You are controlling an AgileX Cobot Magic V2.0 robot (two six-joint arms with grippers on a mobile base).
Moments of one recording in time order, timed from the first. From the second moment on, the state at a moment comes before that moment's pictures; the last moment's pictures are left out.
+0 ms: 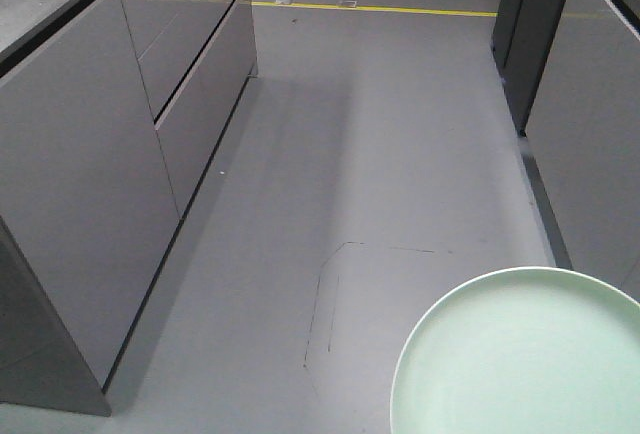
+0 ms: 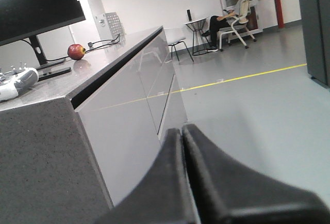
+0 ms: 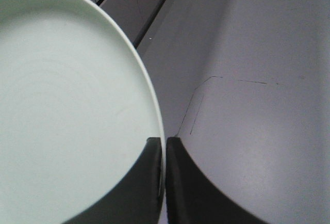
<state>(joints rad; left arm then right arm) 0.03 -0.01 0.03 -0.32 0.05 0.40 -0.05 0.18 -0.53 0.37 0.98 -0.15</state>
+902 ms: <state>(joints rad) 0.03 -0.01 0.03 -0.32 0.05 0.40 -0.05 0.18 -0.53 0.37 0.98 -0.15</state>
